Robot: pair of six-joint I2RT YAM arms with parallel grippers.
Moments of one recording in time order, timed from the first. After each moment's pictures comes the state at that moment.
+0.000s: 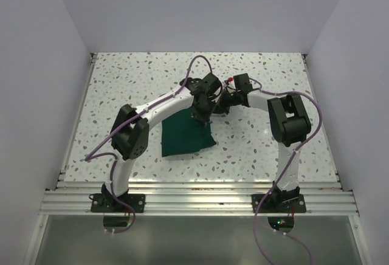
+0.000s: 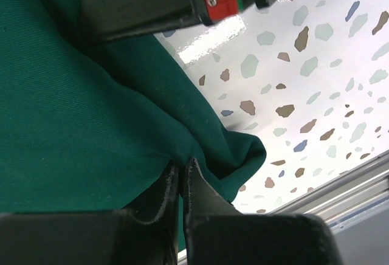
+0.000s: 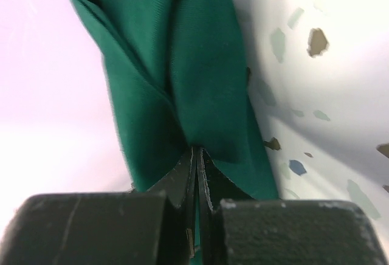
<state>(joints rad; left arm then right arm) -0.78 2.08 1.83 -0.98 0.08 -0.30 0.29 2.09 1.30 -0.14 -0.81 0.91</state>
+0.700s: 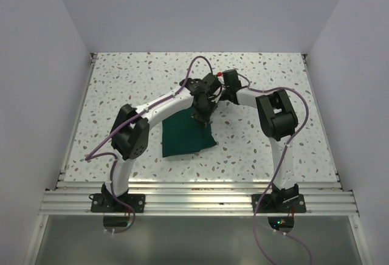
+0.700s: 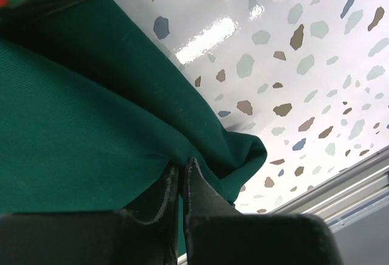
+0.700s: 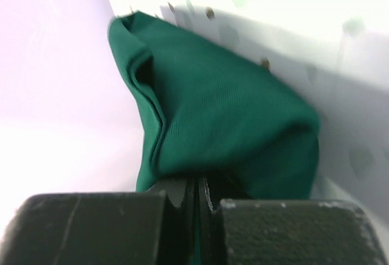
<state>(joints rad) -0.78 2.08 1.82 -0.97 0.10 -0.29 0.35 2.23 1.46 -0.01 -0.81 1.01</state>
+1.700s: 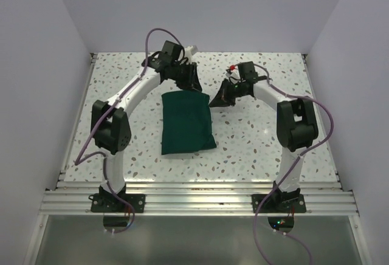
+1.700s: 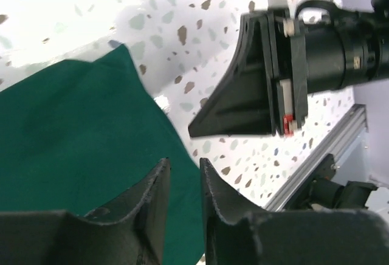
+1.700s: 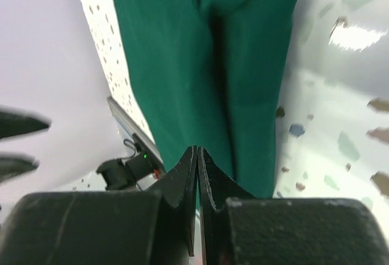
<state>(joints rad) -0.45 1.99 1.85 -0.71 0.47 -0.36 0.26 2.01 1.47 -0.45 -0.76 0.64</state>
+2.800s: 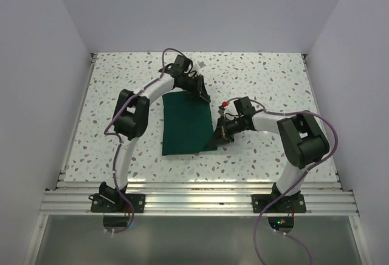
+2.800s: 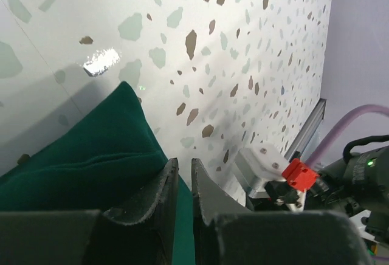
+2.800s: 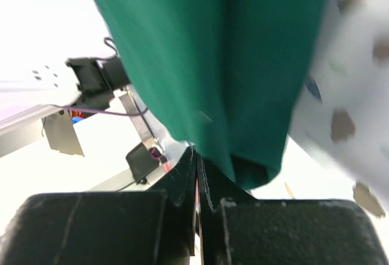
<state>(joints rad) -0.44 2.35 1.94 -0.54 0.71 -0.50 0.38 1.77 0.88 -0.22 -0.96 0.60</state>
